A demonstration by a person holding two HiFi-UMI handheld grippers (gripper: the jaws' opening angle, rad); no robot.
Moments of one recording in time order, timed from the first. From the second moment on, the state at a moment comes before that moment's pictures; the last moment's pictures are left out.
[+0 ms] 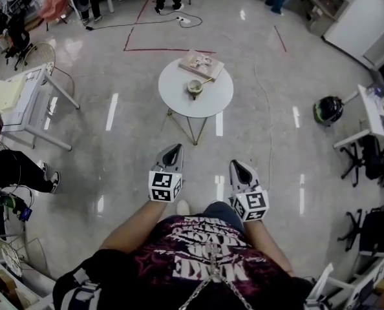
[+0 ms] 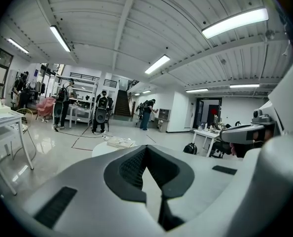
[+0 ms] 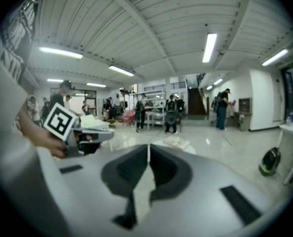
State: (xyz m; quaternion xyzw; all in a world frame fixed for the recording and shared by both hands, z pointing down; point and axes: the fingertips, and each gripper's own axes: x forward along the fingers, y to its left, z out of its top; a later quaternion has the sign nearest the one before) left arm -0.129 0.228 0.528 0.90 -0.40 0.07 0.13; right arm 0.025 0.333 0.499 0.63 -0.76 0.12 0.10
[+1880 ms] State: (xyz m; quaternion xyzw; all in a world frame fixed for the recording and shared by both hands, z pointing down) left arm -0.091 0.140 0.554 0.88 -0.44 0.09 0.16; right arm 0.070 0.213 0.516 0.57 -0.80 0.13 0.10
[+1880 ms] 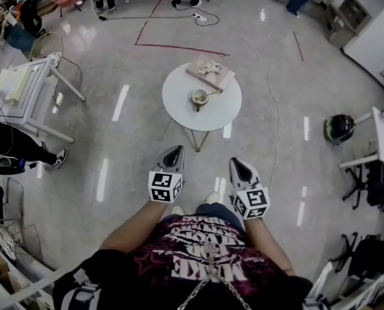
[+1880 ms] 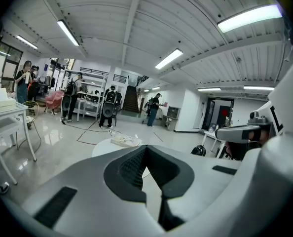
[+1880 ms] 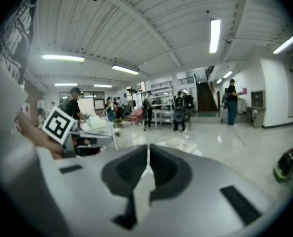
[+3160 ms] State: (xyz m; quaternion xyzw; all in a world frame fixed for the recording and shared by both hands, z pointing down) left arm -0.026 0.102 0.532 0.82 -0.55 0.09 0.13; right arm 0.163 0.125 0.507 0.49 -0.86 0.13 0.08
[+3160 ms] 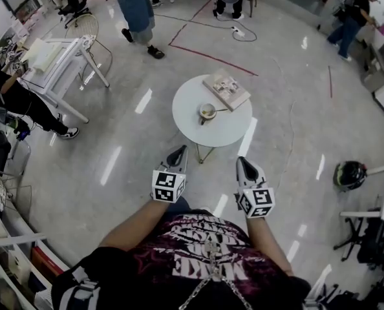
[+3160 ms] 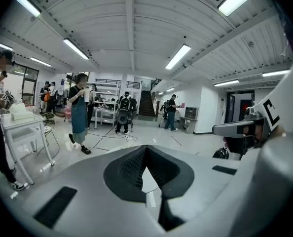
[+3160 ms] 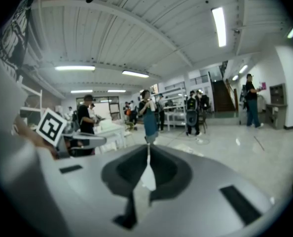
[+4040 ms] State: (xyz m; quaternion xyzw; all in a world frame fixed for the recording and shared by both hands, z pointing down) left arm -0.033 0.037 0.545 0.83 -0.52 0.10 0.15; right arm 0.137 0.069 0.519 0.49 -0.85 0.14 0.09
